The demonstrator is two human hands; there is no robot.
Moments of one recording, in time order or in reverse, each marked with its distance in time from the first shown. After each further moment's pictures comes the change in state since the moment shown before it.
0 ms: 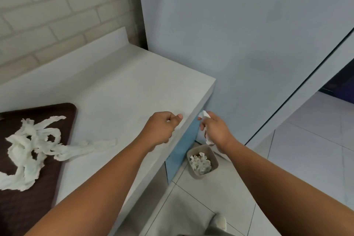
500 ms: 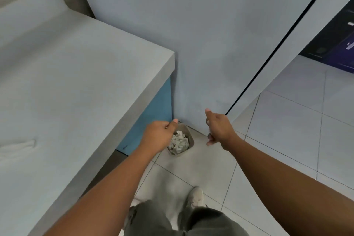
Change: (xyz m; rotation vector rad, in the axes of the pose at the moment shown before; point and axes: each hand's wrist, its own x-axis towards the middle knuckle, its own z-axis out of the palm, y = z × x) left_hand 0.057 -0.015 0.202 0.297 -0.005 -0.042; right_hand 0.056 0.123 -0.157 -0.002 0.065 0.277
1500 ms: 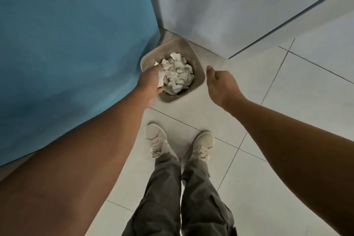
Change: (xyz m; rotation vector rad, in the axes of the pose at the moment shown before) left_hand 0.259 -0.302 0.314 -0.664 -0.210 -0.780; right_hand 0.295 0.328 0.116 -0.502 -0.035 0.114
